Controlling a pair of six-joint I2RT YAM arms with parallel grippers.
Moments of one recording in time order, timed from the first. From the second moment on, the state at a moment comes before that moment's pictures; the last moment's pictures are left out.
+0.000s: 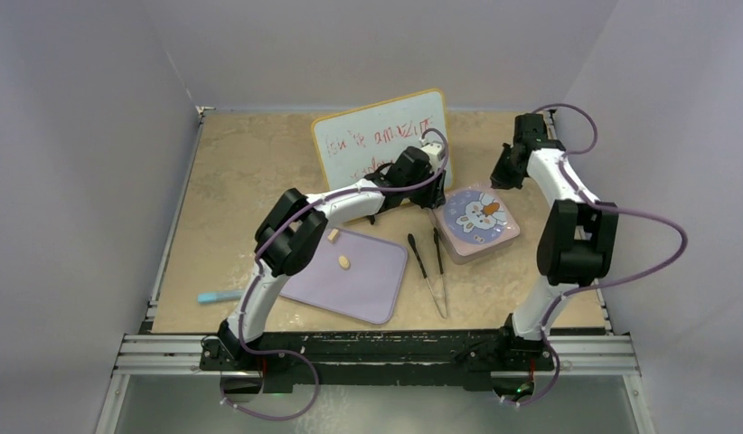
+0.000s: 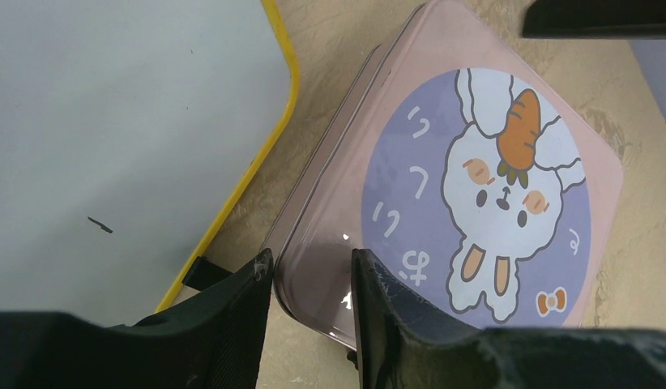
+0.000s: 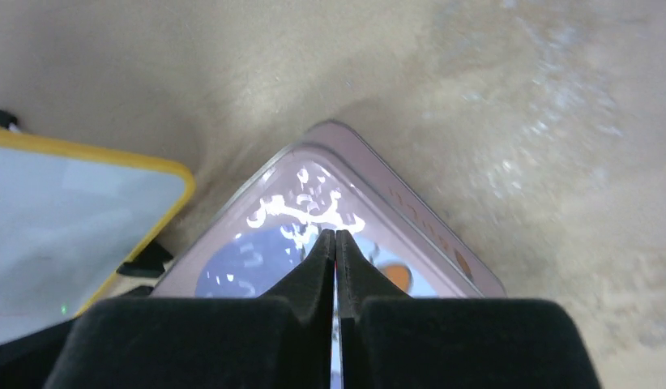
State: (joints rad) left arm -0.81 2.26 1.73 -0.06 0.14 -0.39; right arm -0.07 1.84 1.44 -0.68 -0.04 0.41
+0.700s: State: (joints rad) left arm -0.81 2.16 1.75 -0.05 0.18 -0.39; right arm -0.08 1.54 1.05 -0.65 0.14 0.53
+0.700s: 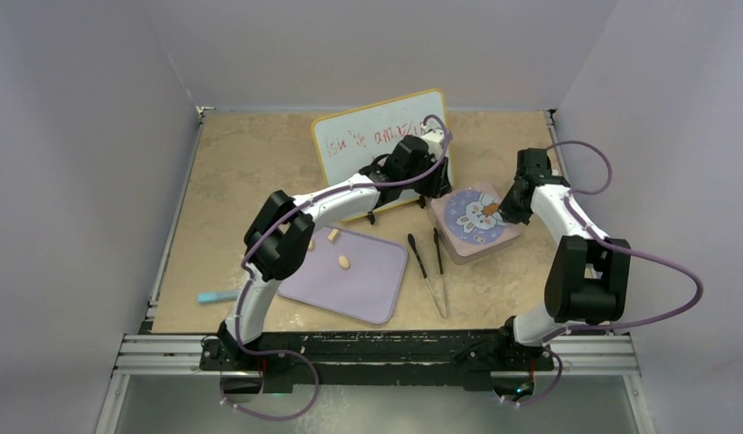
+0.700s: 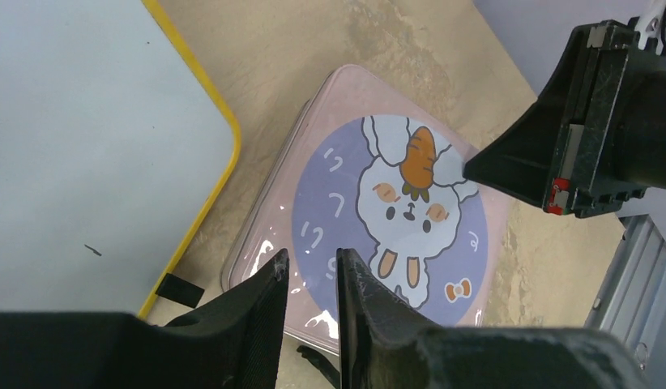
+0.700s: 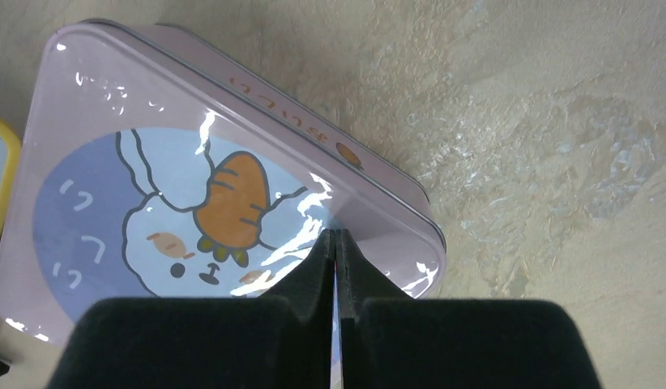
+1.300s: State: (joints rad) left arm -0.81 2.25 1.68 0.08 0.20 -0.43; right arm -0.08 1.35 1.07 -0.70 0.11 0.49
